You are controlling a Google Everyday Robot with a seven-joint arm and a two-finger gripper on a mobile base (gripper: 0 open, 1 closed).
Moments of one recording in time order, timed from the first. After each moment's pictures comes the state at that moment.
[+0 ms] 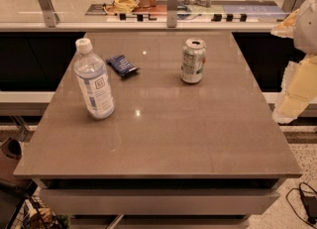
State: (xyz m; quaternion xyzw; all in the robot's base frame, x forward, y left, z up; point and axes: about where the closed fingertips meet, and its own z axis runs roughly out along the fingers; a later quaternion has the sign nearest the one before) arm 0.438 -0.212 0.991 -0.60 0.78 -0.05 0.18
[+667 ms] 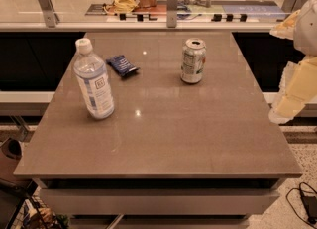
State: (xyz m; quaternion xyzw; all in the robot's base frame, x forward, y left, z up) arm 0.439 -0.207 0.990 -0.60 0.78 -0.04 0.20
